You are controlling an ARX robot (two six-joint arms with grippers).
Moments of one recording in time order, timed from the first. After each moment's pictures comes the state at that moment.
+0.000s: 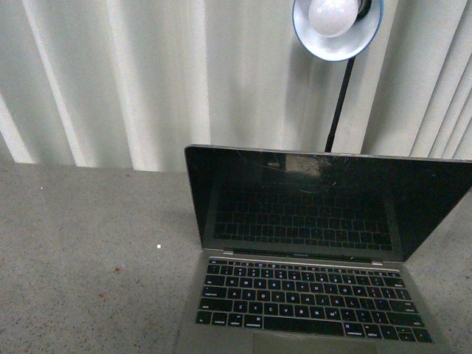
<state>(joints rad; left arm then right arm) 0.00 0.00 0.03 0.00 0.00 0.00 0.00 0.00 0.01 0.00 0.00 -0.01</state>
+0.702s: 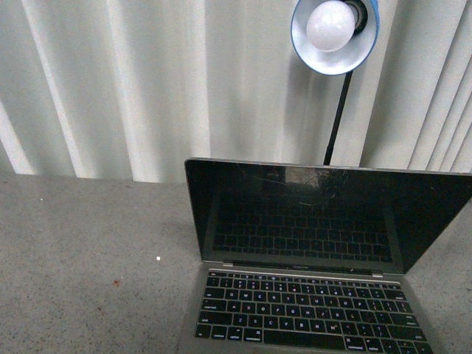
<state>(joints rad) 0.00 0.00 0.03 0.00 0.00 0.00 0.00 0.00 0.01 0.00 0.00 -0.01</state>
